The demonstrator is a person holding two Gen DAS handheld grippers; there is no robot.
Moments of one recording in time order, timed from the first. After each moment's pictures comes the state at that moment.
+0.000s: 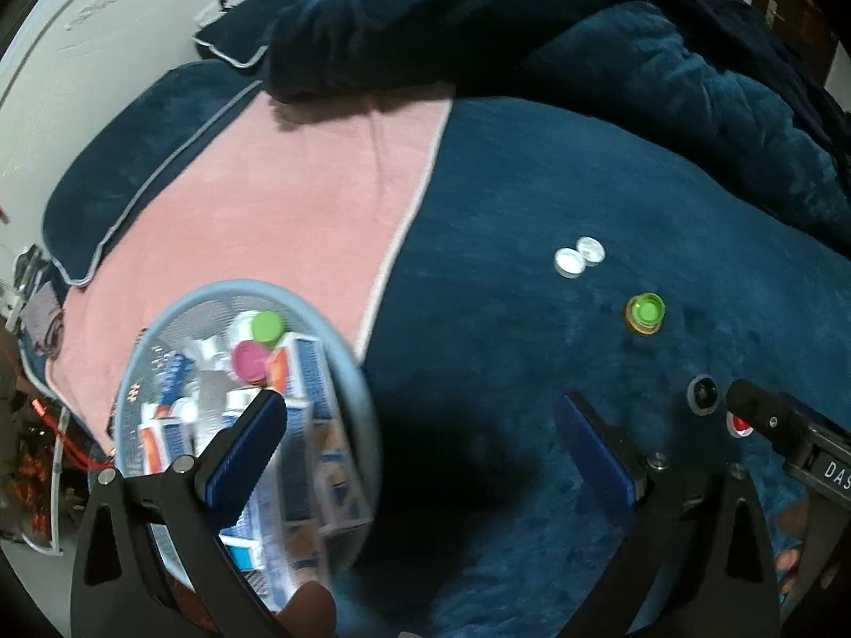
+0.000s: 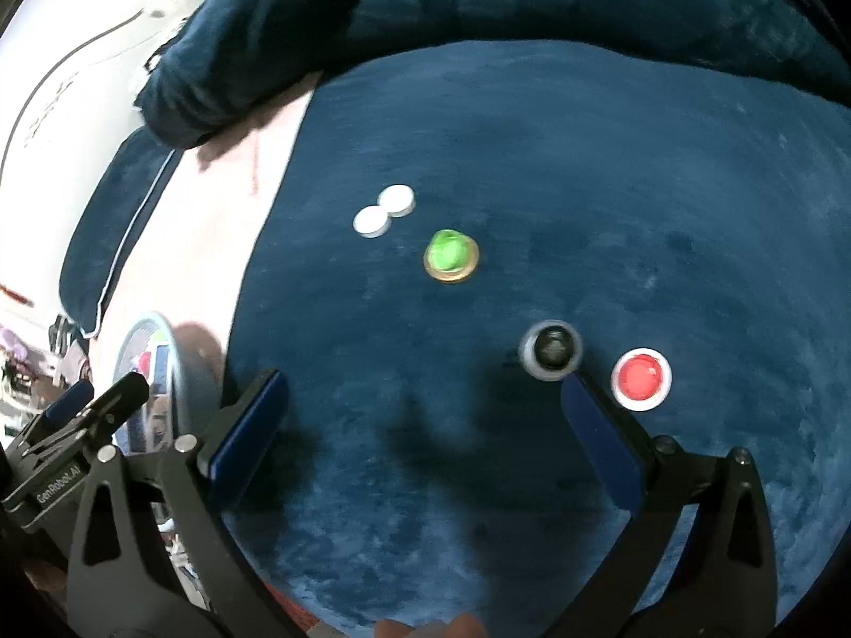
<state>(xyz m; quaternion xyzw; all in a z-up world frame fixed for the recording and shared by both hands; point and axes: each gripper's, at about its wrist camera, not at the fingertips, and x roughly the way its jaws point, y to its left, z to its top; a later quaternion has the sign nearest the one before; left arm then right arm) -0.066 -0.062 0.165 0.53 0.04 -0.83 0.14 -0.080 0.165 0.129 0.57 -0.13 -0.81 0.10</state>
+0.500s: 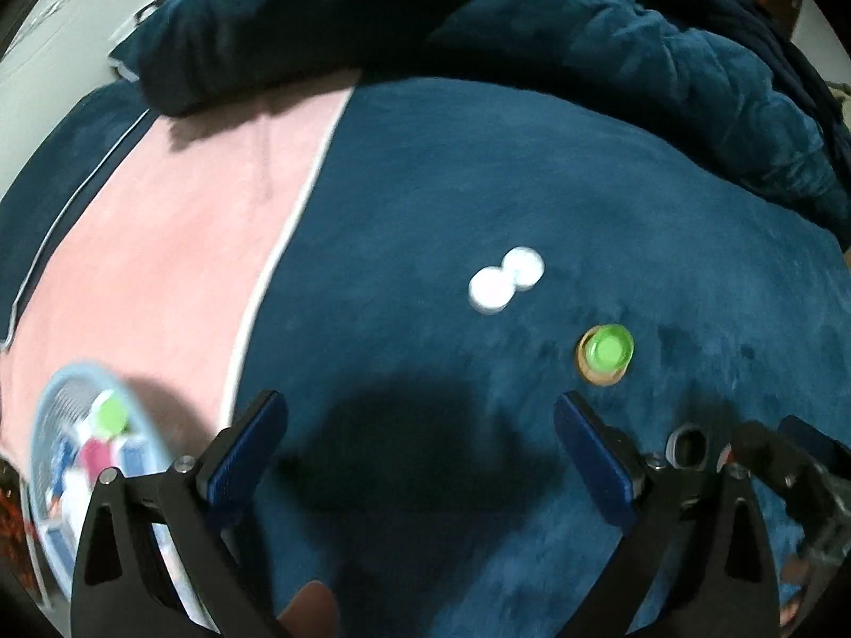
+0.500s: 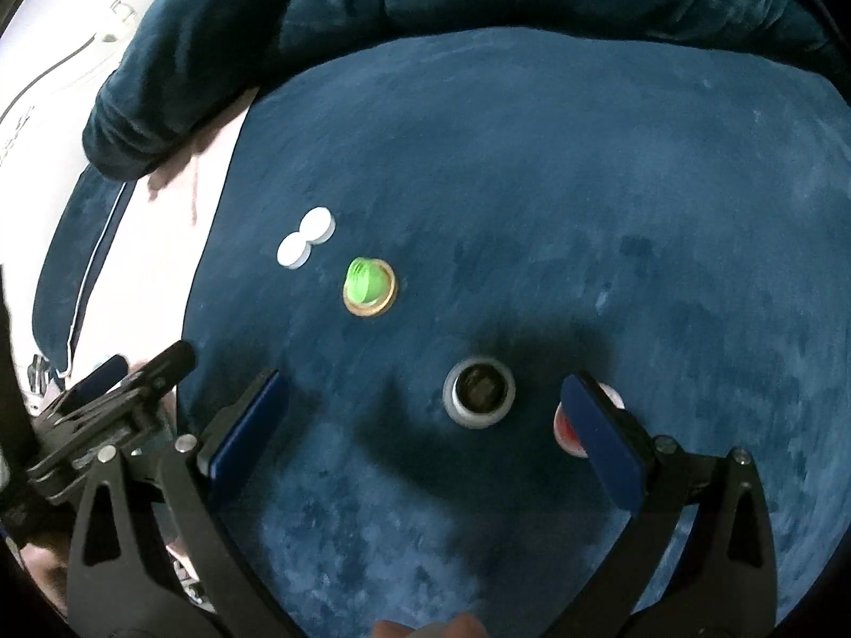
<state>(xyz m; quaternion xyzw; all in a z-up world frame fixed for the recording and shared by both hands) -0.157 -0.018 0.101 0.53 0.03 -0.84 0.07 -0.113 0.196 0.101 0.57 -0.14 -0.81 0.06</state>
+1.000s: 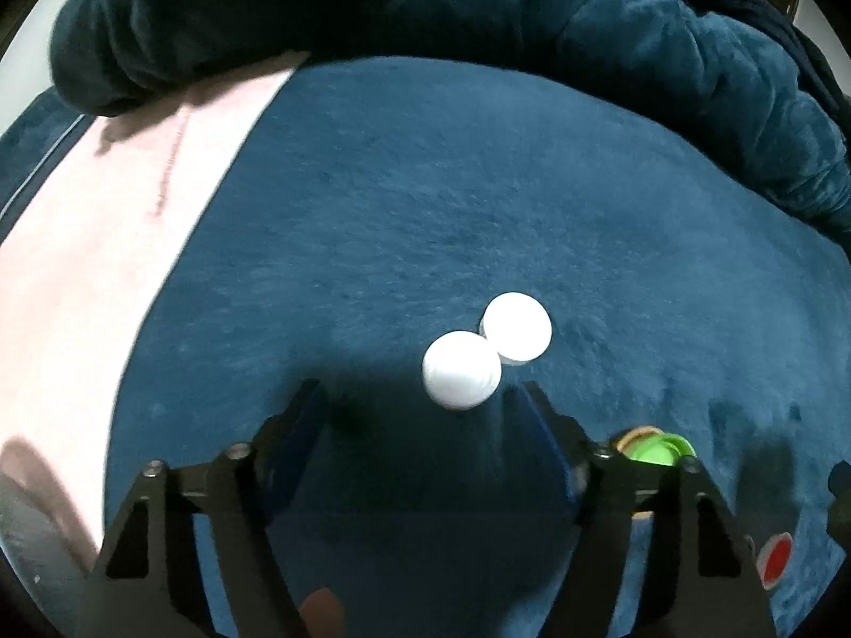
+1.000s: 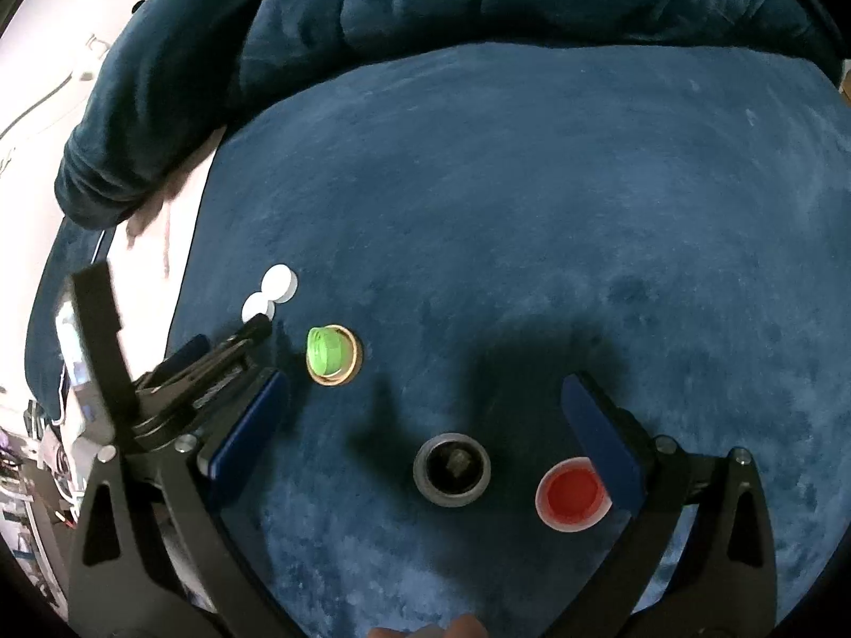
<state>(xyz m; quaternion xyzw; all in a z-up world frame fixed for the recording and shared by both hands) -0.223 -0.007 0.020 0.52 0.06 -0.85 0.04 -0.138 0.214 0.083 0.55 -0.17 -0.82 0.03</state>
